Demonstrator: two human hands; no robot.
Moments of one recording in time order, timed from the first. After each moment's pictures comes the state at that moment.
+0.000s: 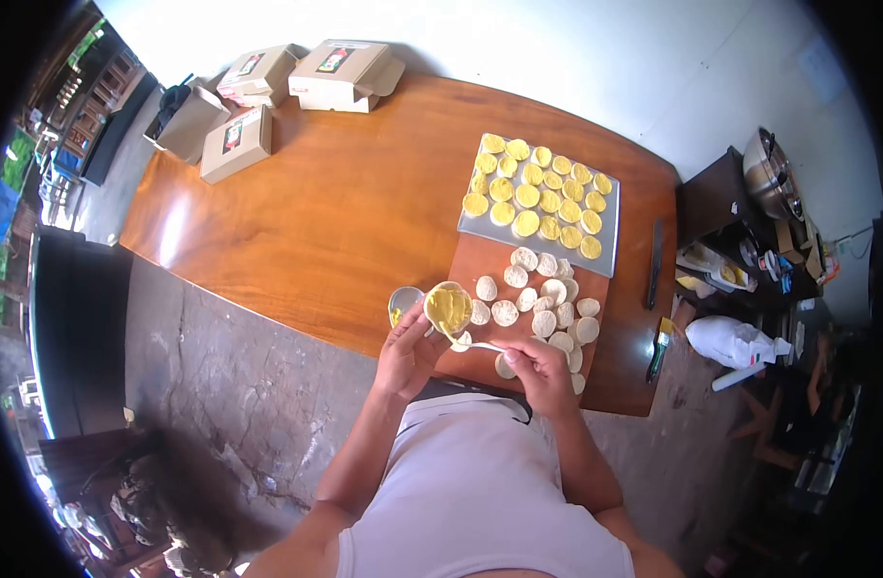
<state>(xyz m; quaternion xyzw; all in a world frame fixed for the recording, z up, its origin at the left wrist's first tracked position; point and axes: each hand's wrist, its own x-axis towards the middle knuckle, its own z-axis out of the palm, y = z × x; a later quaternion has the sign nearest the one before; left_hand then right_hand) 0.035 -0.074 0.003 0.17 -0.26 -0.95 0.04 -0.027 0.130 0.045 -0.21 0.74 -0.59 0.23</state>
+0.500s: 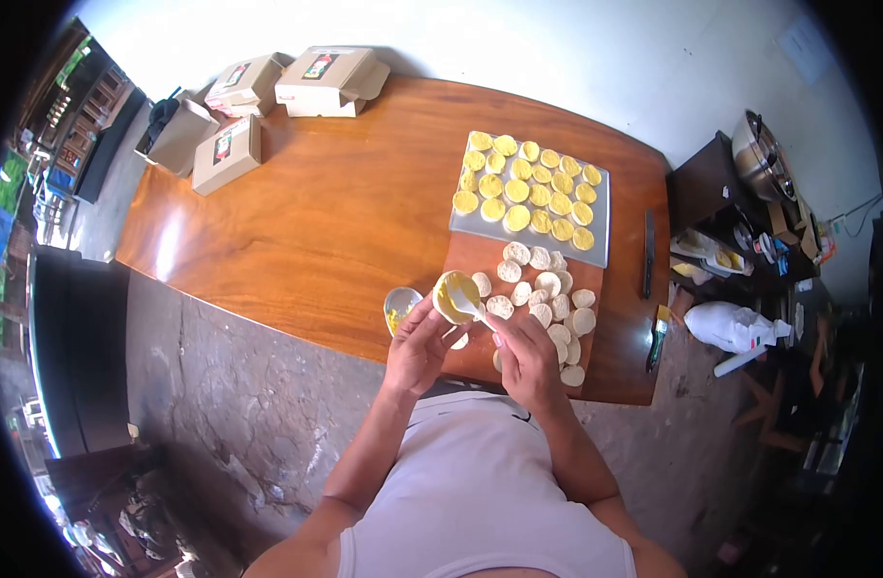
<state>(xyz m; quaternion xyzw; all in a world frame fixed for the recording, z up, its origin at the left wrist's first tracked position) 0.027 -0.059 -0.004 0.12 -0.26 -0.96 0.05 -0.030 0.109 0.048 -0.38 0.81 -0.44 -0.07</state>
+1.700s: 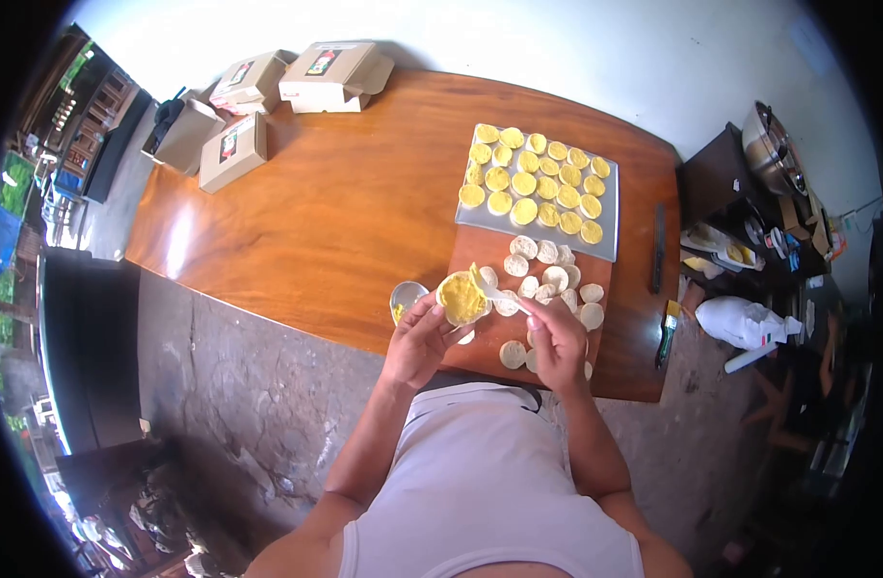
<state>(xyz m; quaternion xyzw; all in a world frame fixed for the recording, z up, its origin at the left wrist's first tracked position) 0.024 -0.067 0.002 0.14 -0.27 -0.95 0.00 -0.052 0.135 0.038 -0.32 0.78 -0.54 -0.04</state>
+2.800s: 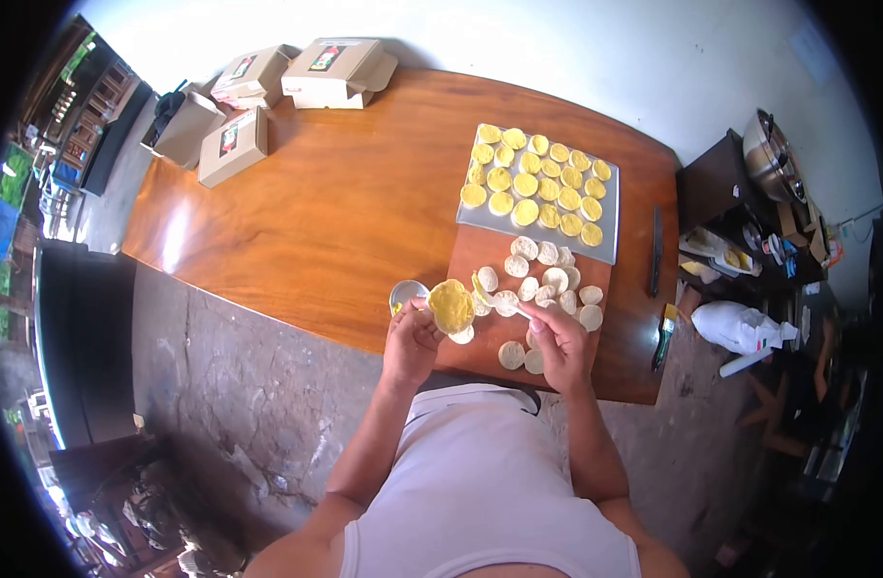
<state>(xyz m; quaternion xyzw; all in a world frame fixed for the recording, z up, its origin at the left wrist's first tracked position) 0.030 -0.074 -0.030 0.17 -0.21 -0.96 0.09 -0.049 0.135 0.031 -0.25 0.75 -0.61 0.08</state>
